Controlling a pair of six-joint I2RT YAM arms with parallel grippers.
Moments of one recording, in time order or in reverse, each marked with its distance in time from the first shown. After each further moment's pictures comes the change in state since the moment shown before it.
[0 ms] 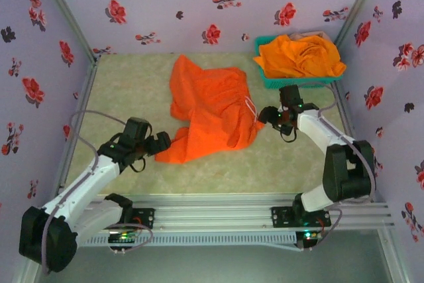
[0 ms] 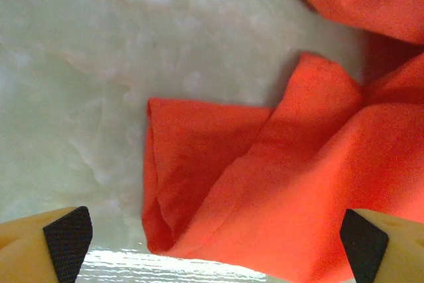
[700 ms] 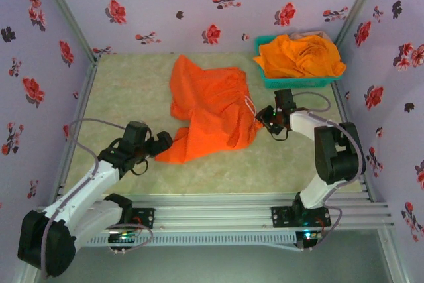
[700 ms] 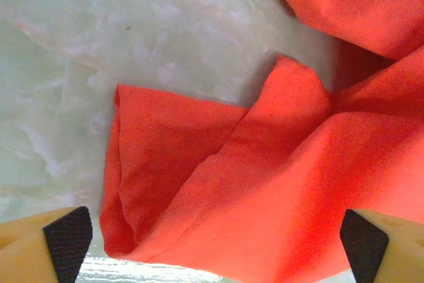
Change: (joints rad) left arm -0.005 -0.029 -0.061 0.100 0.046 -0.111; right arm 0.000 0.166 -0.061 0.302 -0.088 0.293
